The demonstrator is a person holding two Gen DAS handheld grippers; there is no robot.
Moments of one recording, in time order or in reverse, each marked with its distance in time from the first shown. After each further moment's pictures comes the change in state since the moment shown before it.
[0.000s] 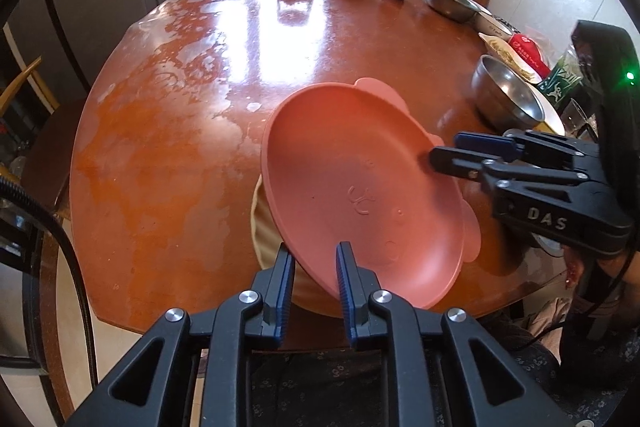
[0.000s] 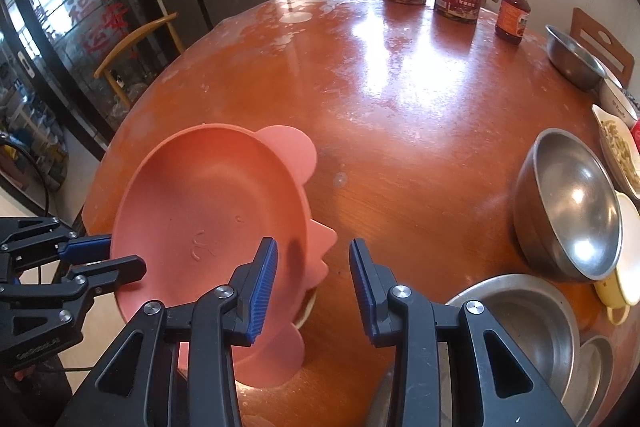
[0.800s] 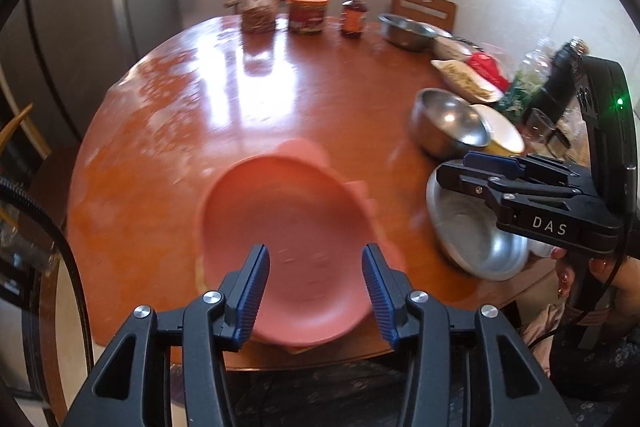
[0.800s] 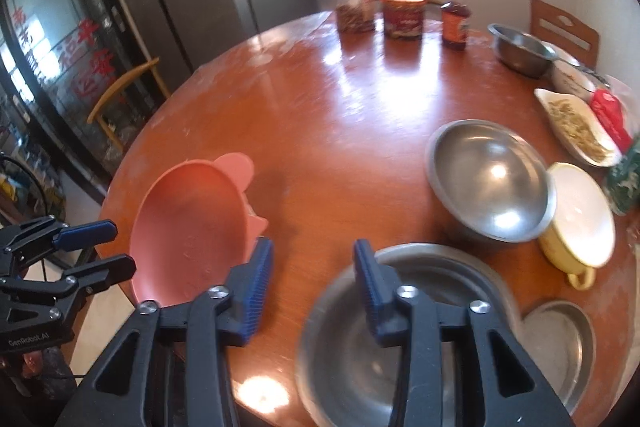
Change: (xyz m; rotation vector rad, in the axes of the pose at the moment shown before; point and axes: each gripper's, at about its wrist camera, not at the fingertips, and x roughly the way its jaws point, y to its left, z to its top) left arm -0.040 -0.059 0.011 0.098 -0.146 -0.042; right arm -0.074 -0.049 -0.029 0.129 -0.143 -0.037
